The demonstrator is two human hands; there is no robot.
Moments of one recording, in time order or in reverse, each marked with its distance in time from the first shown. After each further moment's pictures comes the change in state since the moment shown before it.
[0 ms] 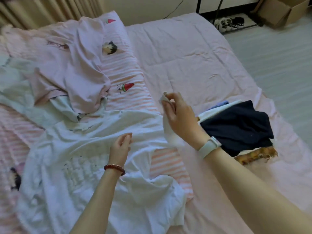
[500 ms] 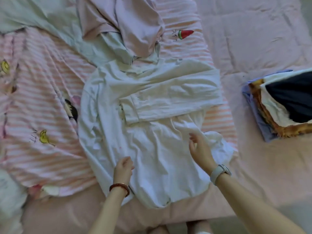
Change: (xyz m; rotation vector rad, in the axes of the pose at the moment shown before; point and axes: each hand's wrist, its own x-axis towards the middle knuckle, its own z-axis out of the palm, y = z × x) left_hand -0.108 -0.211 -0.204 -0.061 0.235 -0.591; right_hand -0.223 0.034 0.186 -0.134 -0.352 0.529
